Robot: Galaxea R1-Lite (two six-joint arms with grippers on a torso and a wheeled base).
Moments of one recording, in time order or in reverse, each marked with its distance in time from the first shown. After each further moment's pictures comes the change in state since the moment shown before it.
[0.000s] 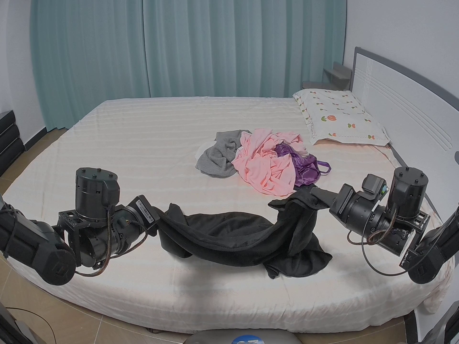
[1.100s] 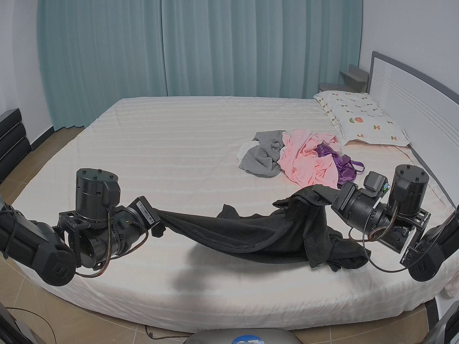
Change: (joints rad) left arm -0.001 -0.001 0.003 0.003 0.001 0.001; right arm -0.016 0.002 -0.010 -0.001 -0.001 0.001
